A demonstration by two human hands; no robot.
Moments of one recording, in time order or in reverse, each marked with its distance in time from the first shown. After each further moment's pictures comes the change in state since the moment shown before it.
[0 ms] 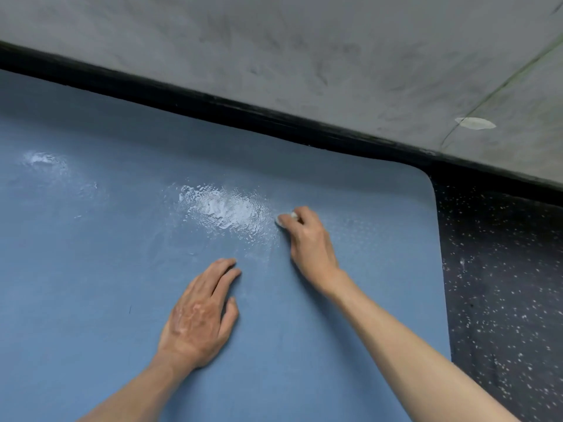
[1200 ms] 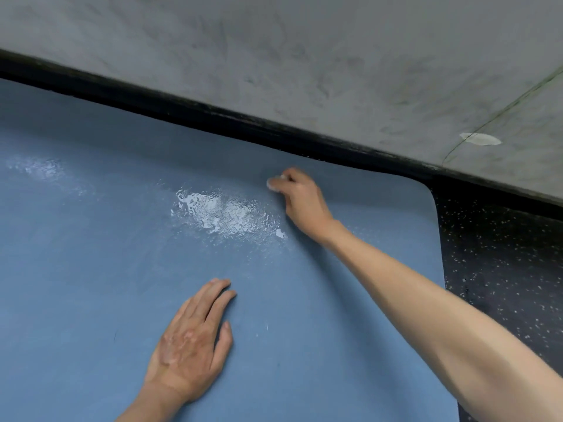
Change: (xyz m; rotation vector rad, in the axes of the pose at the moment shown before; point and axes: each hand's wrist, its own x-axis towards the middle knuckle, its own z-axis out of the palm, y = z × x) left_hand -0.002 0.001 -0.001 0.007 -0.026 0.001; right_hand 0.107 0.027 -0.001 -0.023 -0.090 -0.069
